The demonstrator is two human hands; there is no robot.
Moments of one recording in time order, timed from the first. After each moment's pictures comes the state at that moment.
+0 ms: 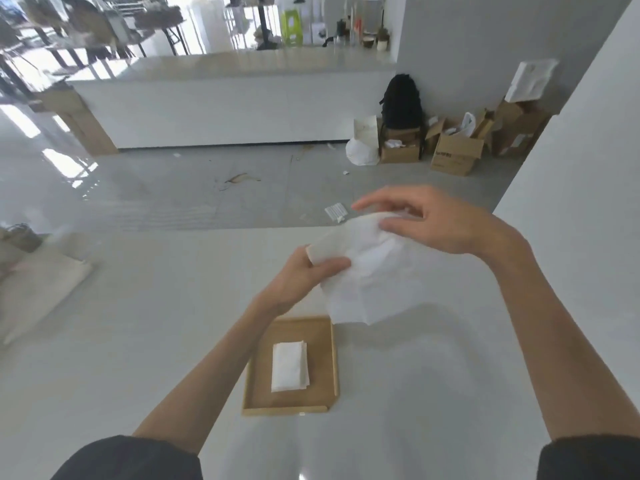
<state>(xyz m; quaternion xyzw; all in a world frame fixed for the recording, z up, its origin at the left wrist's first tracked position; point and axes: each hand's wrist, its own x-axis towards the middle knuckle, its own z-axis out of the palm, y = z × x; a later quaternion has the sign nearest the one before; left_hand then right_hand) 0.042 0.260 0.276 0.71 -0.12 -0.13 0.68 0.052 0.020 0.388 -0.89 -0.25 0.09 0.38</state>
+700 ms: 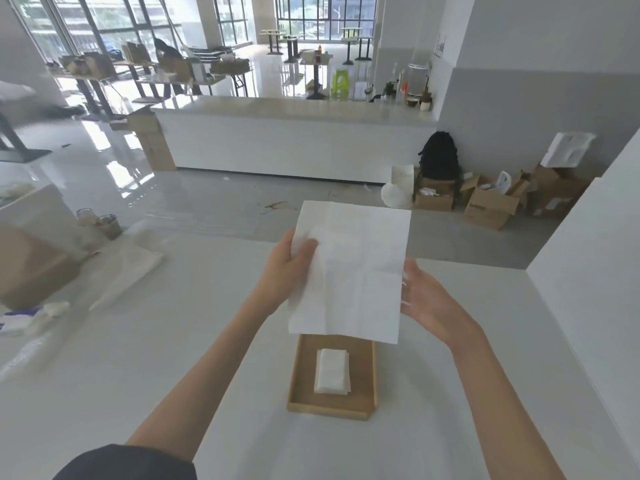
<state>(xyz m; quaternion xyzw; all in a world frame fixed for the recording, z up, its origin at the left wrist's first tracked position) -0.035 0.394 0.324 0.77 0.00 0.08 0.63 -0.010 0.123 0.276 -0.63 -0.08 0.21 0.74</state>
